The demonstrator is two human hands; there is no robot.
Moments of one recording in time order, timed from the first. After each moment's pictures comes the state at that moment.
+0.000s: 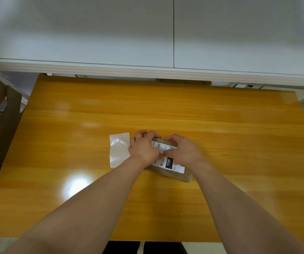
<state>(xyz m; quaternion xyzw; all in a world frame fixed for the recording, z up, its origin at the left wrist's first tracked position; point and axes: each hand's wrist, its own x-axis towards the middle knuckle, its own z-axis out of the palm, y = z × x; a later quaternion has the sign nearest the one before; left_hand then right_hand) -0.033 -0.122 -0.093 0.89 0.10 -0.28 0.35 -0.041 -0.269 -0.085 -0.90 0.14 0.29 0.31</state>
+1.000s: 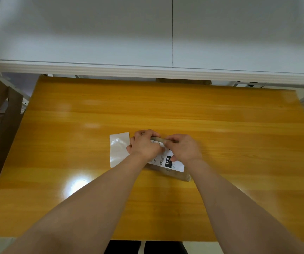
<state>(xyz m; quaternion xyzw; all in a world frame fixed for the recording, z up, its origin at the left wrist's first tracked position) -0.029 -0.129 -0.088 0.88 0.16 -0.27 0.37 -0.040 -0.268 -0.089 -0.86 0.20 0.25 0.41</state>
